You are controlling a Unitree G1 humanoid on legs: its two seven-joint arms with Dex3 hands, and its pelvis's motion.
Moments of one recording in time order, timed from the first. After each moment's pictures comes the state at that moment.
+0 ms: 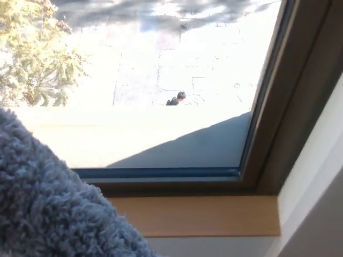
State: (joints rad) left_arm 0.11 0.15 0.62 1.27 -0.41 -0.40 0.11; right_arm 0.60 -0.35 0.61 -0.39 -0.19 -0.21 0.02
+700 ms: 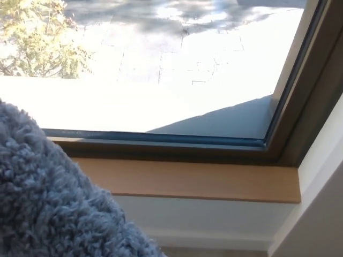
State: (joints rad) left_arm 0.12 0.16 0.62 1.27 -0.41 -0.41 0.12; right_arm 0.61 -0.34 0.61 -0.38 -0.18 -0.22 0.02
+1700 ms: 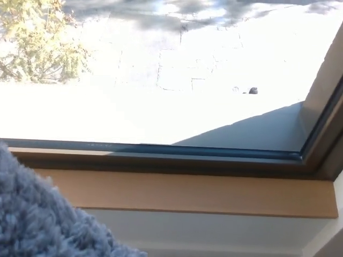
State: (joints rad) left_arm 0.11 0.14 0.62 1.27 -0.41 -0.41 0.12; right_arm 0.60 -0.33 0.60 -0.39 -0.17 -0.21 0.05
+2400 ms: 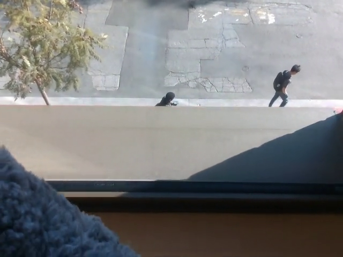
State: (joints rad) left_arm 0.10 0.13 0.62 1.27 -0.41 -0.40 0.13; right_arm 0.60 -0.33 0.60 -0.38 -0.19 -0.21 0.05
